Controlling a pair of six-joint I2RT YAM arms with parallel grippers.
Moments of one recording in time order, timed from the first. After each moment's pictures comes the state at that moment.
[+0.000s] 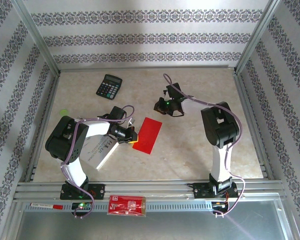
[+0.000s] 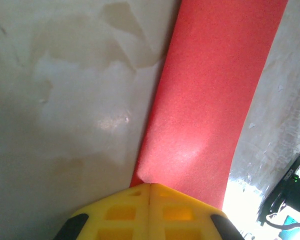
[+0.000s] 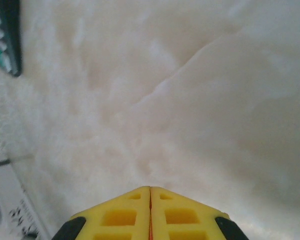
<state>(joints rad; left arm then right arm) -0.40 1.78 0.84 -0.28 0.65 -0.52 0.40 2.01 1.29 -0.20 -0.46 0.76</state>
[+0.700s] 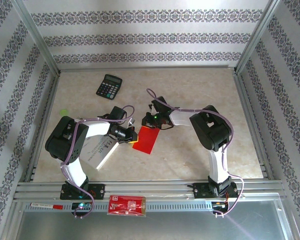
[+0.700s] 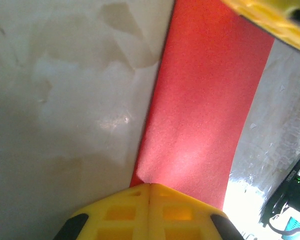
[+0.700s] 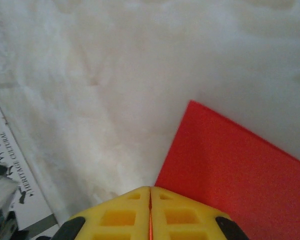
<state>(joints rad) -0.40 1.78 0.84 -0.28 0.64 -0.52 0.58 2.05 1.19 -0.09 -0.49 0.80</state>
